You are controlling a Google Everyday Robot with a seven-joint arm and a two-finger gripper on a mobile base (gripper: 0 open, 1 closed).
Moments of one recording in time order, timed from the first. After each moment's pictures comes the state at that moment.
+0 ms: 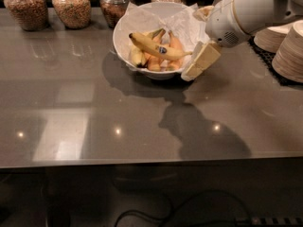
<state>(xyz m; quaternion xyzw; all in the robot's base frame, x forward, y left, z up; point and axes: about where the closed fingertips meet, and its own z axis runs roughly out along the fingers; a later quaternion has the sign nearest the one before) 0.605 -0.099 0.954 -0.61 0.68 0.07 0.39</state>
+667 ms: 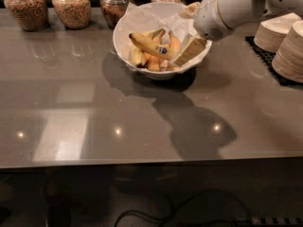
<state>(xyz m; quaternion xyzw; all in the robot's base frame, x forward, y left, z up) 0.650 -0.082 0.952 -0.63 0.65 0.04 0.42</state>
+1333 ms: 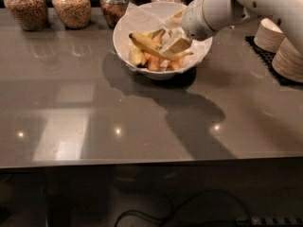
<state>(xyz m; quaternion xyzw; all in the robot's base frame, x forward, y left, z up) 0.690 -0.058 0.934 -0.64 0.64 0.05 0.44</state>
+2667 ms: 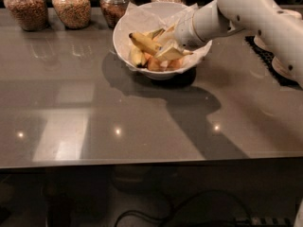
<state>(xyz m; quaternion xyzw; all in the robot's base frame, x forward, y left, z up) 0.706 -0.039 0.891 -0.63 0.65 0.08 0.42</state>
